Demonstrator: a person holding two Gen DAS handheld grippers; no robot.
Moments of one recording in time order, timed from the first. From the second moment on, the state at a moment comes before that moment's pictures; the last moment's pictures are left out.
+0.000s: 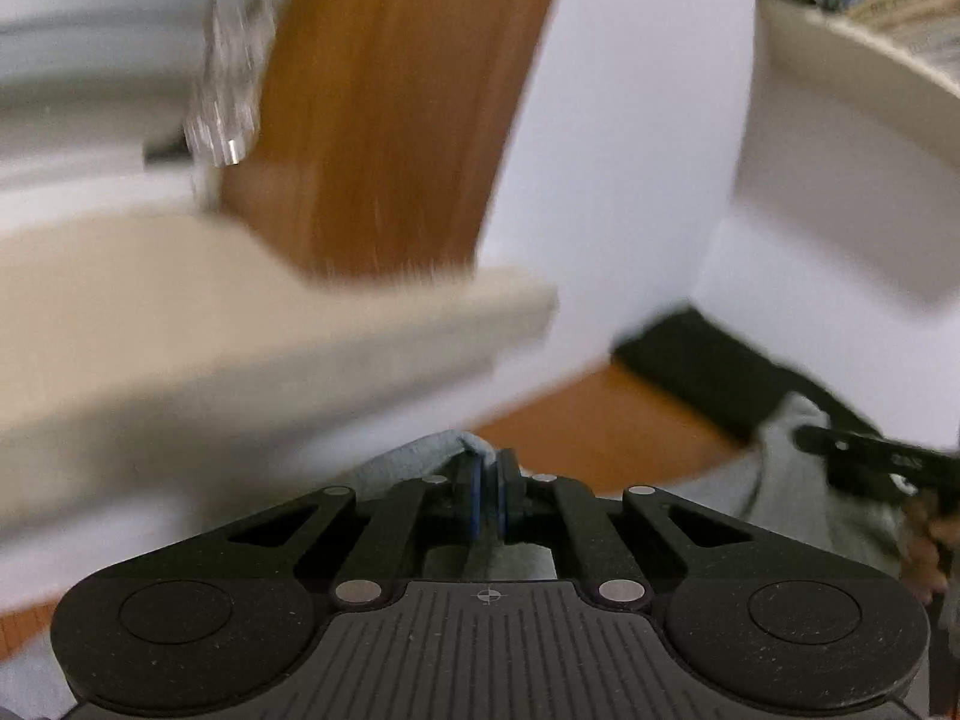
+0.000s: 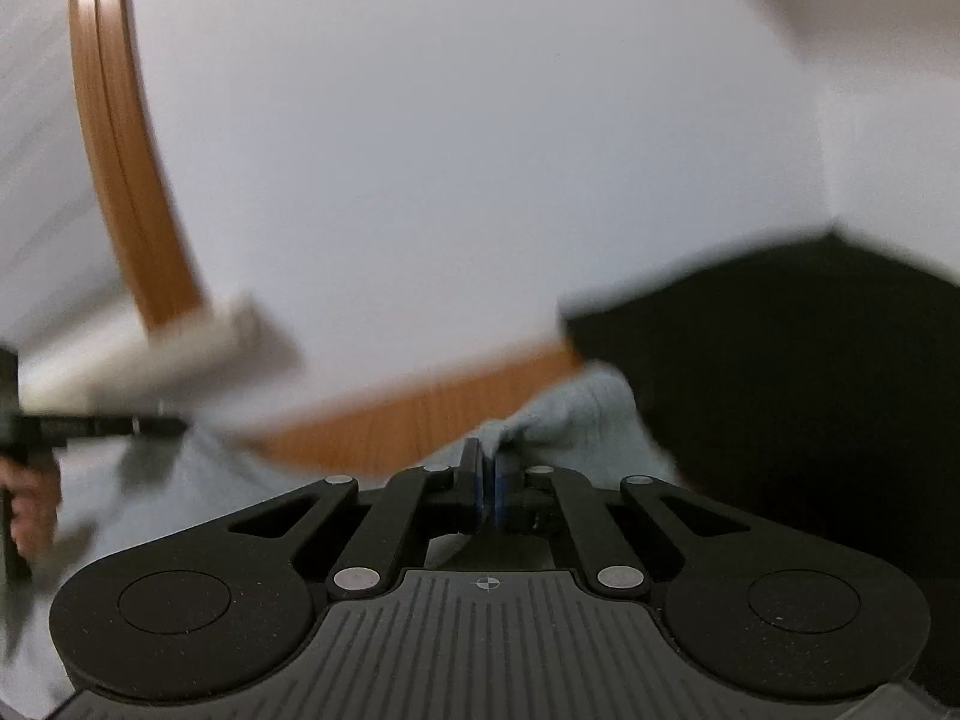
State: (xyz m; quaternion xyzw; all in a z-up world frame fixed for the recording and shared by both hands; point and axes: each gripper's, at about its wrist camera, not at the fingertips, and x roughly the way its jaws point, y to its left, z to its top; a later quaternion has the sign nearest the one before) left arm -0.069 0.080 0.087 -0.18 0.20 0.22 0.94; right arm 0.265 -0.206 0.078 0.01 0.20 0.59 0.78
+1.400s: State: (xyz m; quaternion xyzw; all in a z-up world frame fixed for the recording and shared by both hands) left arm -0.120 0.029 0.119 -0.12 0.28 0.27 0.91; right arm 0.256 -0.165 0.095 -0.05 0.25 0.55 0.79
